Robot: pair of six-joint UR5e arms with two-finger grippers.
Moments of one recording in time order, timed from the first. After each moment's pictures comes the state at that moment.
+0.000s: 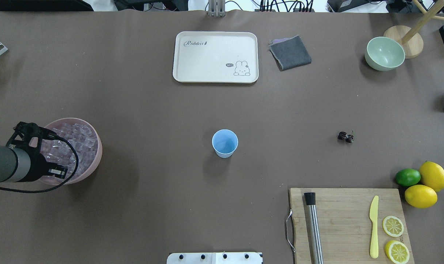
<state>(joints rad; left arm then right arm) -0.55 -1.40 -2.05 -2.01 -1.75 -0.92 1.60 -2.02 1.89 -1.43 2.54 -0.32</state>
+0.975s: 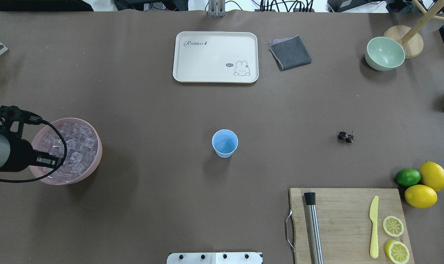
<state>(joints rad) -0.66 -1.41 -2.16 -2.00 -1.91 -0.91 1.60 -2.00 1.91 -1.43 2.55 -0.31</state>
